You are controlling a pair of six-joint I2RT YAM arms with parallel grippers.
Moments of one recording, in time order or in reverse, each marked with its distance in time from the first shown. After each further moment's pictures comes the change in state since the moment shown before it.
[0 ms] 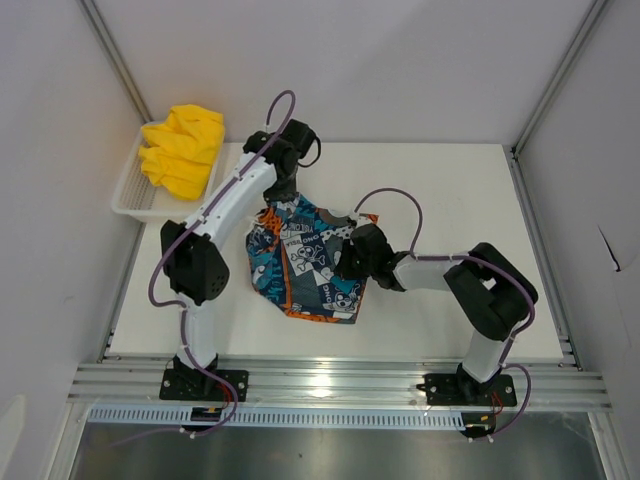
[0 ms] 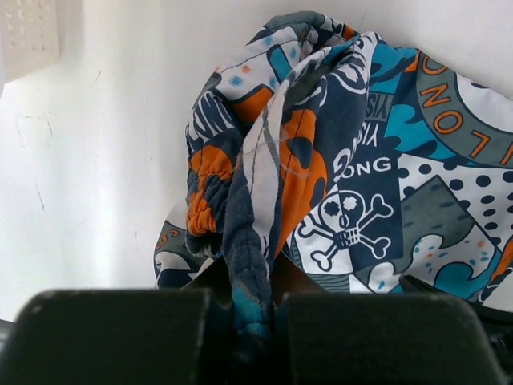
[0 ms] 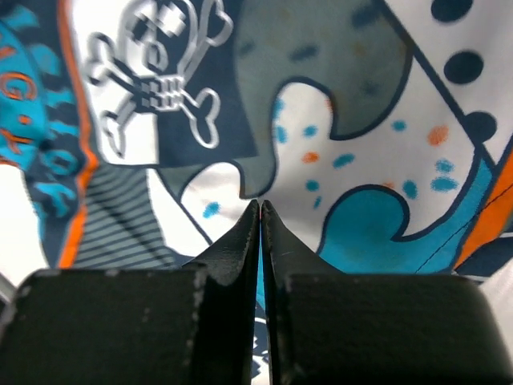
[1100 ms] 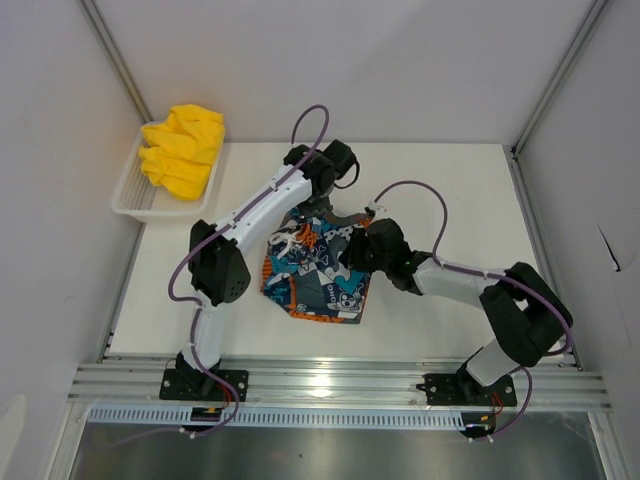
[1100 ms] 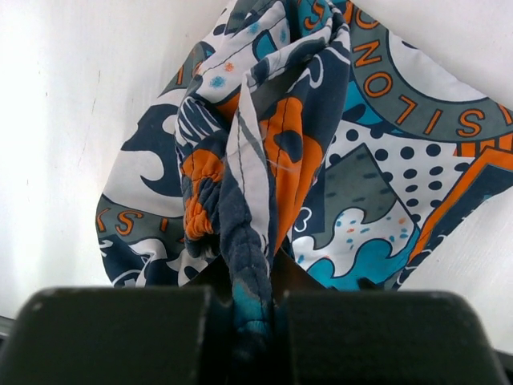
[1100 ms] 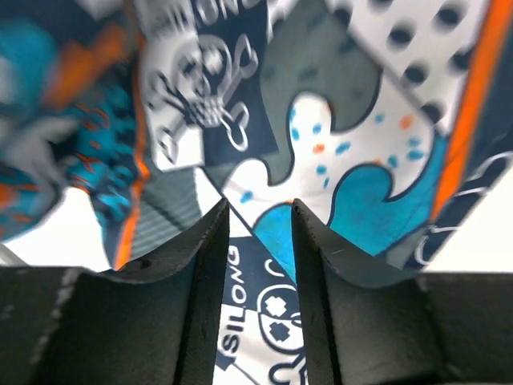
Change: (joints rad) left arm -0.178 0.099 0.073 -0.073 -0.037 -0.340; right arm -0.017 -0.161 -0.063 -0.030 0.056 0.045
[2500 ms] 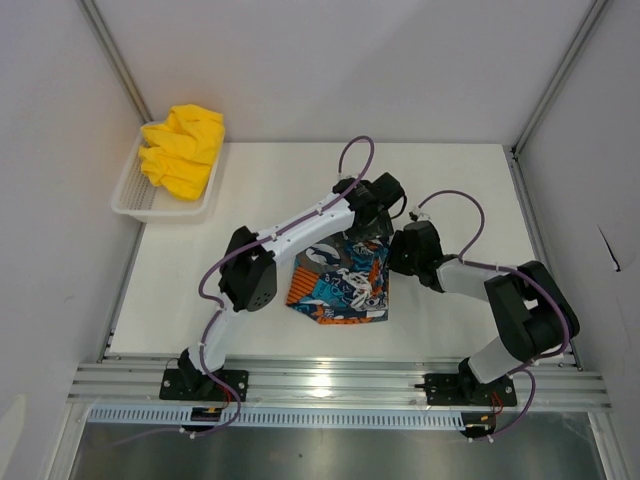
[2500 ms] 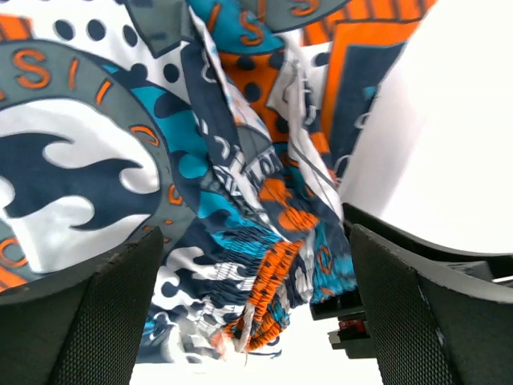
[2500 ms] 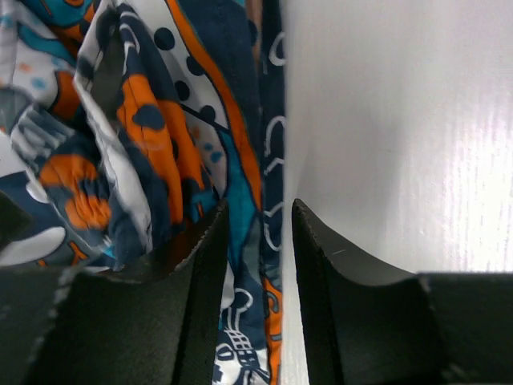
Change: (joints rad) left arm -0.205 0.140 0.009 0.206 0.113 -0.191; right arm -0.277 -0.039 -0.133 -0.022 0.024 -0.038
